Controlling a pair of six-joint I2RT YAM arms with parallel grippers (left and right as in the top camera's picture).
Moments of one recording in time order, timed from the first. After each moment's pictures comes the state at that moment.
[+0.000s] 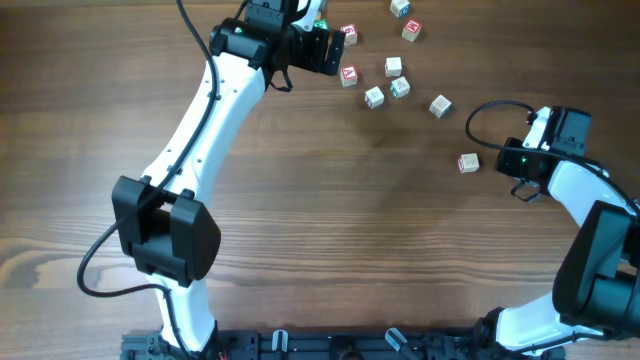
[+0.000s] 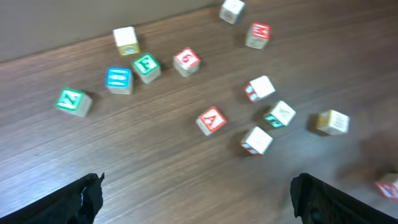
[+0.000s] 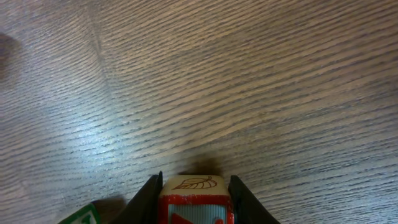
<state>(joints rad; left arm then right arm) -0.37 2.02 1.94 -0.76 0.12 -0.04 -0.31 1.73 0.86 -0.24 -0.12 0.08</state>
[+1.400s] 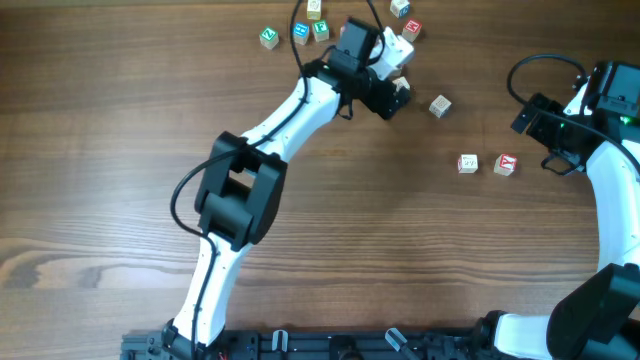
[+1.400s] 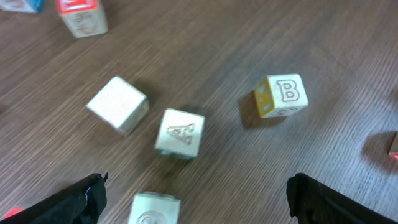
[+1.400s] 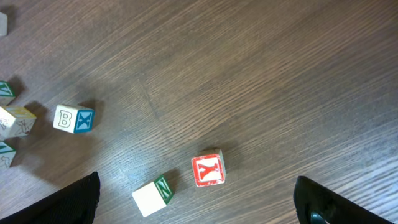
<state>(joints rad) -0.56 2.38 1.94 -0.39 0.34 0.21 -0.32 1.55 1.22 -0.76 -0.05 0.28</state>
